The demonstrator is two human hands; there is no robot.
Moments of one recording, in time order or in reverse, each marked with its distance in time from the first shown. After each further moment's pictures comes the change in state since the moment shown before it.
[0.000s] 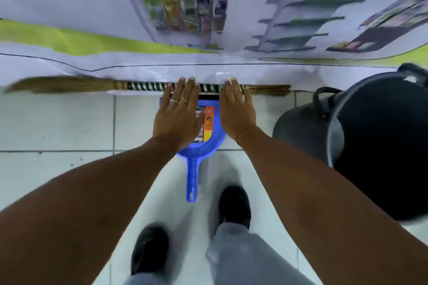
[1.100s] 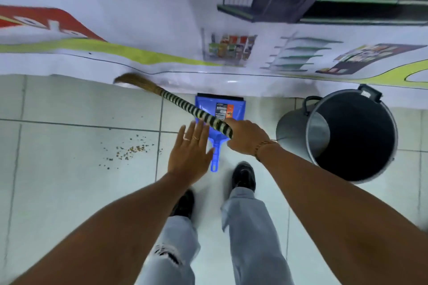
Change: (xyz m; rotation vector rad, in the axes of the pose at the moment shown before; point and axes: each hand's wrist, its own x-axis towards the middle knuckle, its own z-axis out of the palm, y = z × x) left_hand -0.166 0.017 -0.149 -0.052 -0.249 -0.133; right_hand -0.138 -0.067 -0.170 0.368 -0.401 -0.072
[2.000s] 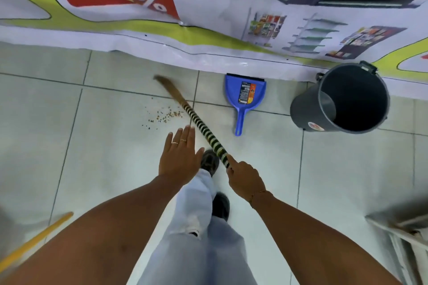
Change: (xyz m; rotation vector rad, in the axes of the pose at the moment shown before) left_hand -0.272 -0.062 -0.010 -0.054 0.051 -0.194; right_hand -0.229 -0.142 0.194 0.080 0.037 0.120
